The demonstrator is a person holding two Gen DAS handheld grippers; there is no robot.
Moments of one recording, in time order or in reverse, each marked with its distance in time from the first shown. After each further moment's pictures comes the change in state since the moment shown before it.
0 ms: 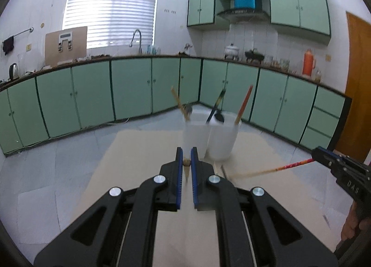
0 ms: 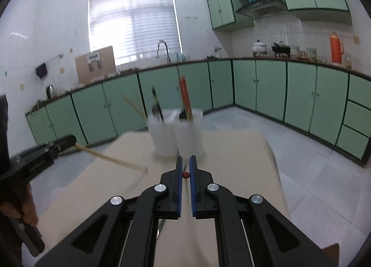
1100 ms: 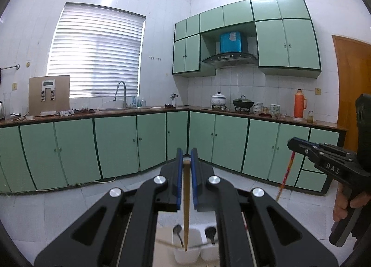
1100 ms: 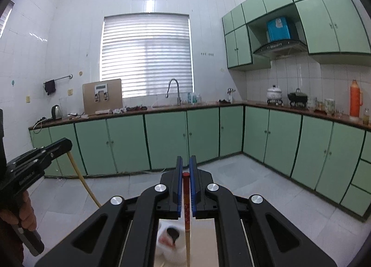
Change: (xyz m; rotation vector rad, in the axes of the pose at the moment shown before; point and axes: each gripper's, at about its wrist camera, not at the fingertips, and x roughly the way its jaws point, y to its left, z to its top) left arm 0.059 -0.037 0.207 0.055 -0.266 -0.075; right arm 0.082 -0.022 0.229 -0.116 -0.194 0.047
